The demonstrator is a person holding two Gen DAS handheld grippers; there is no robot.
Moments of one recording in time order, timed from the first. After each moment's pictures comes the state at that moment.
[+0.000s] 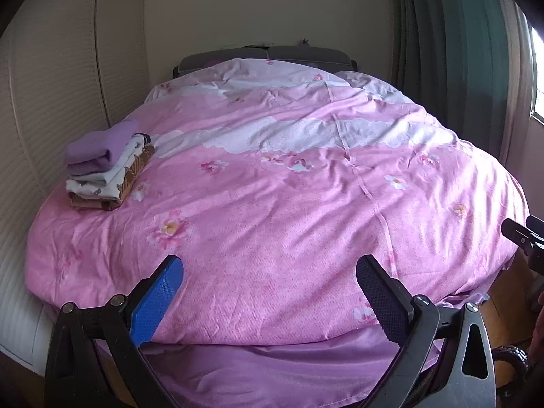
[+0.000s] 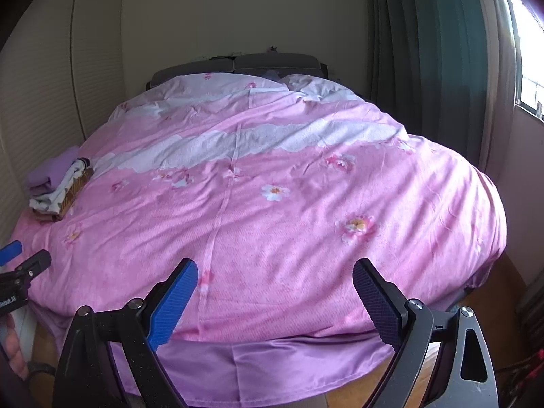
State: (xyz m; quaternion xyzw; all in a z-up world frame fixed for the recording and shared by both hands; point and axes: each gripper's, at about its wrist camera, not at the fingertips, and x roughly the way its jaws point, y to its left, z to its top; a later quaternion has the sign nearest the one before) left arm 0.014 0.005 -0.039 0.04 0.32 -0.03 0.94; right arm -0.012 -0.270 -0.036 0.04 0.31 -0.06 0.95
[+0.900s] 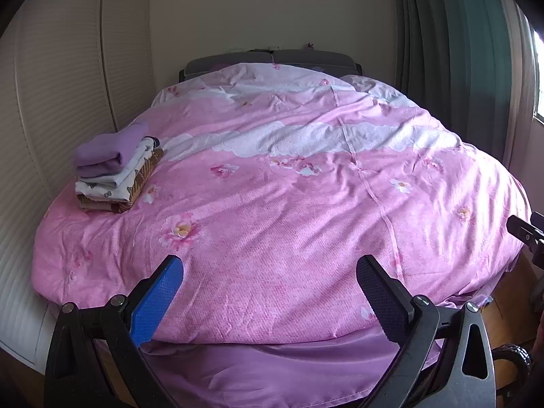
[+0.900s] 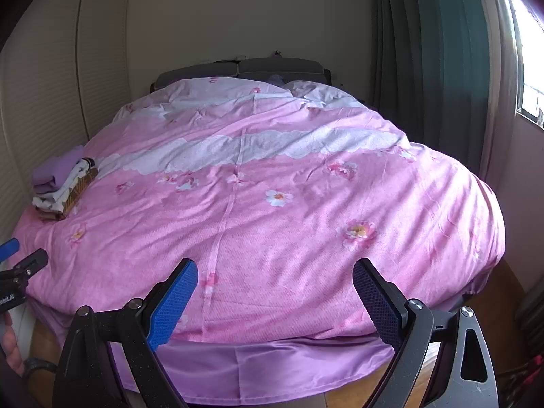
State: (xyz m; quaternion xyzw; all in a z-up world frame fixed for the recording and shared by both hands) left arm 0.008 0.014 -0.030 0.05 0.32 -0.02 0.95; right arm -0.018 -0.266 -0.026 0.03 0.30 -0.05 0.95
